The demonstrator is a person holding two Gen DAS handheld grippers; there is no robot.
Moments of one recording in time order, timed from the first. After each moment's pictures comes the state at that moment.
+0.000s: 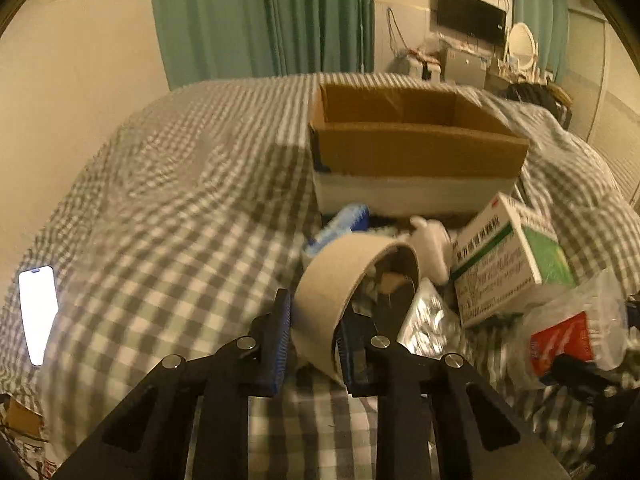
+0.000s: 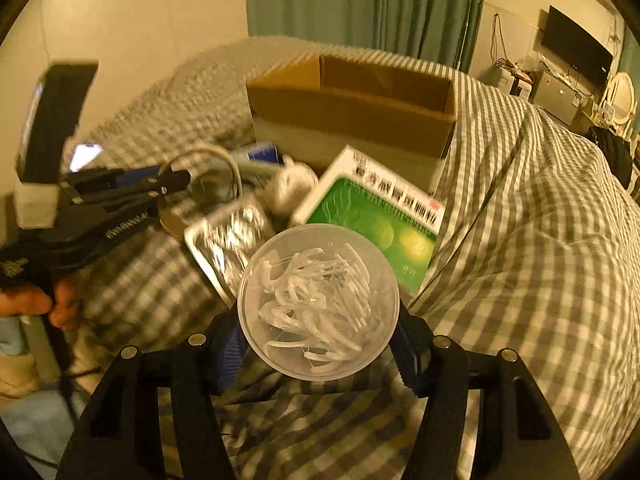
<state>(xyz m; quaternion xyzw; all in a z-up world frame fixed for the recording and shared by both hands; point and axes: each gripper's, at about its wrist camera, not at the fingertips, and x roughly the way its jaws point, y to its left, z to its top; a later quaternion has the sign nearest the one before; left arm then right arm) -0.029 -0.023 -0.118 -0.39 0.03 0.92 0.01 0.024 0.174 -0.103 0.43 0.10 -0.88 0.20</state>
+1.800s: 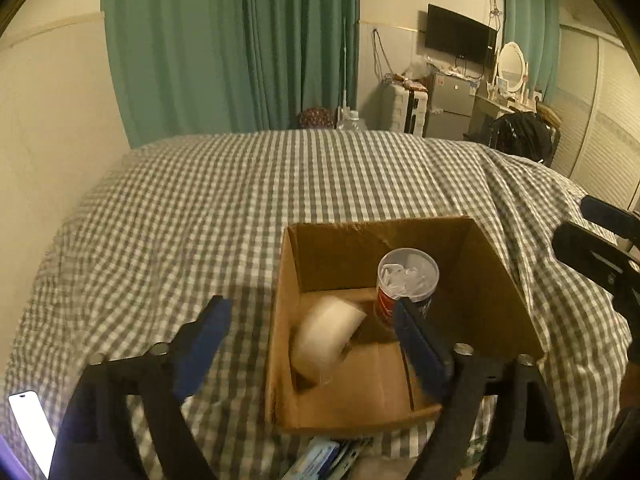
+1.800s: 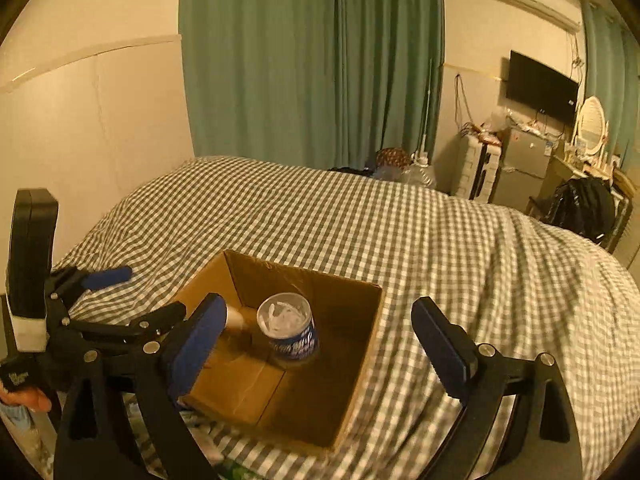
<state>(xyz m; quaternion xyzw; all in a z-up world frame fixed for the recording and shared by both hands) -0.200 0.003 -0.032 -0.37 0.03 0.93 0.05 -0.174 0.195 0.008 0.30 0.06 -0.94 0.15</state>
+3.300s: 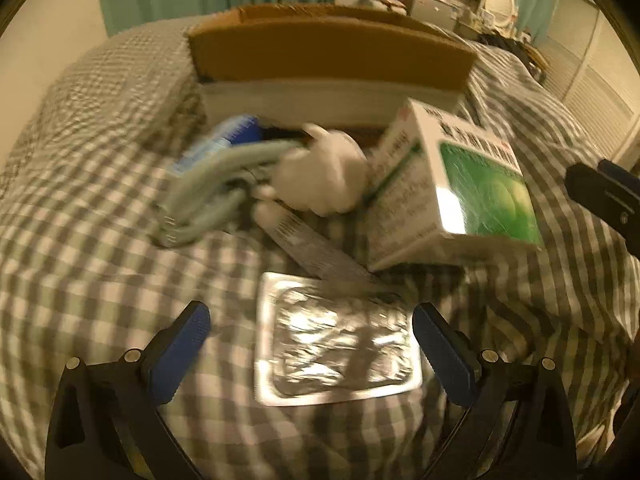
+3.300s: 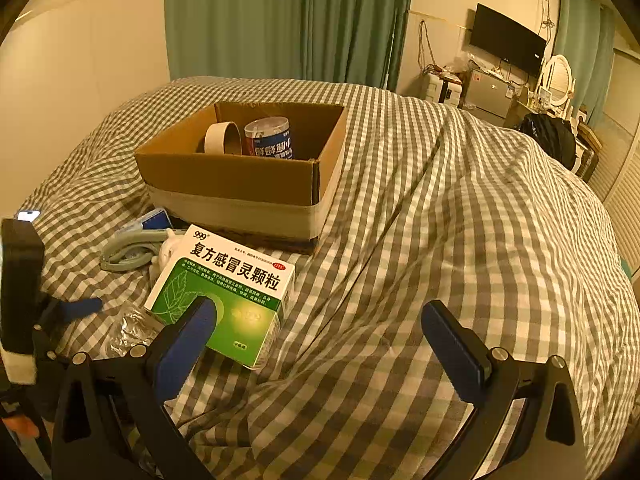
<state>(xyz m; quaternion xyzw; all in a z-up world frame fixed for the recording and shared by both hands) -0.042 0.033 -0.161 -0.52 0.02 0.85 0.10 -0.022 0.227 -0.091 0.39 0.07 -0.91 0.08</state>
